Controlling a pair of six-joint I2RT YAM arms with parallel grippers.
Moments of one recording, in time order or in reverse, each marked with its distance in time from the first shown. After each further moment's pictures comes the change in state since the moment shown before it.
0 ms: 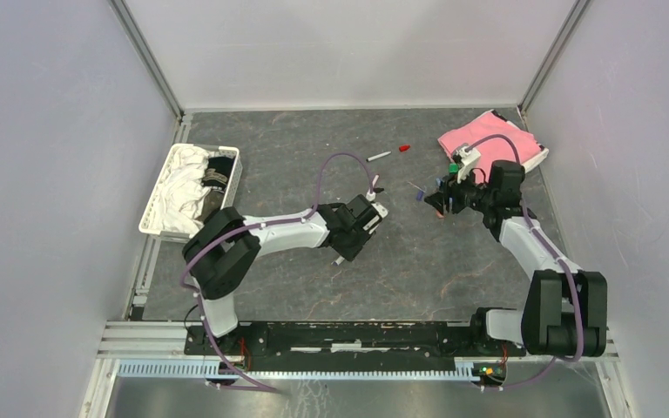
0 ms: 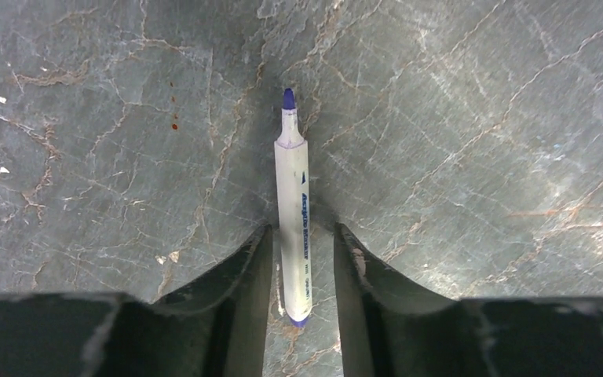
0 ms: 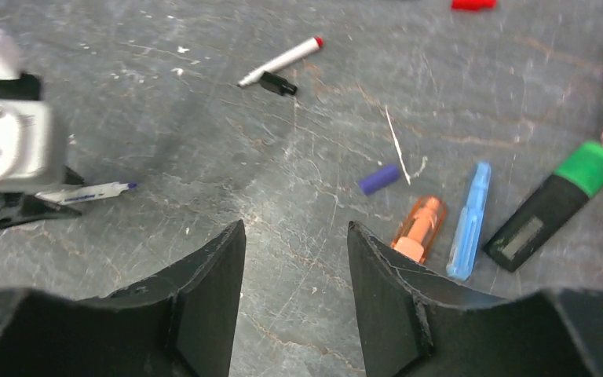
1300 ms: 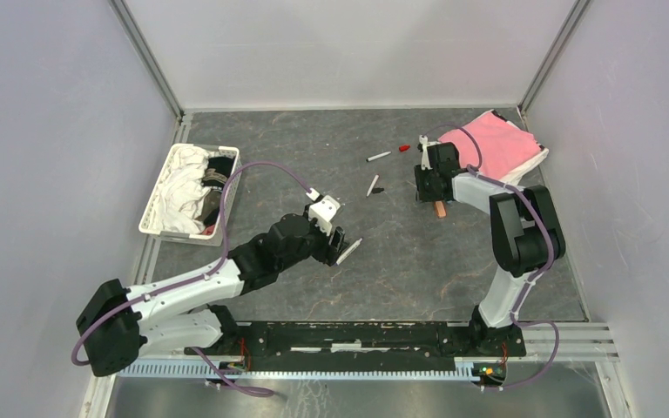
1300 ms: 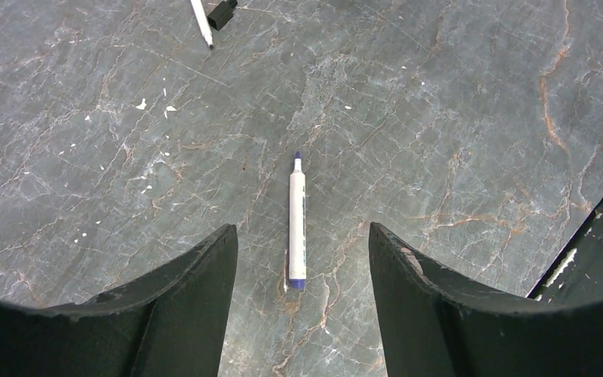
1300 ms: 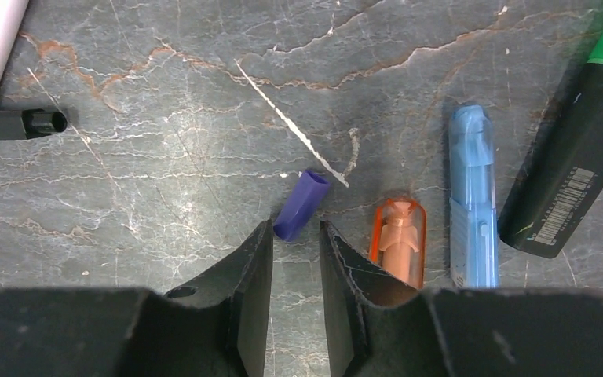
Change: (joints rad) left arm -0.001 -0.746 -0.543 0.520 -0.034 -0.024; right arm 0.278 0.552 0.381 -0.230 0.780 0.347
